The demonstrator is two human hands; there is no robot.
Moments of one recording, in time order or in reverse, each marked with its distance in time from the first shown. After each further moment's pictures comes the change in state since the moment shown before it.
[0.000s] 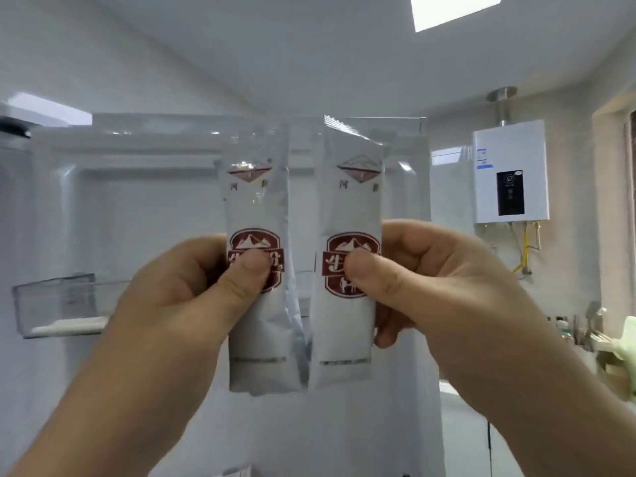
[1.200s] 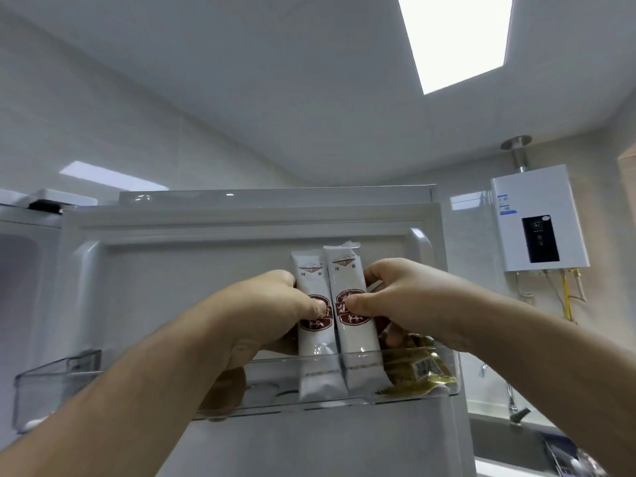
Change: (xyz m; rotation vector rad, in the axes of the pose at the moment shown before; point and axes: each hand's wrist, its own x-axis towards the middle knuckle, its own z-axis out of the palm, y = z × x) left_hand 0.126 -0.023 0.034 0.337 -0.263 -0.561; right_hand 0.117 0.021 -0.036 -0.579 -0.137 0.369
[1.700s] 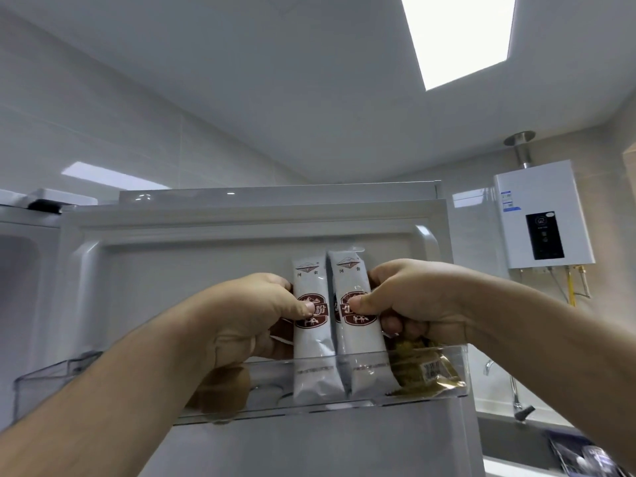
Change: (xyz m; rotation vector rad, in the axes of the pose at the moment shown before) left_hand 0.005 -0.009 -0.013 -0.107 -0.058 -0.073; right_hand 0.015 0.000 -0.003 0.136 -0.128 0.177
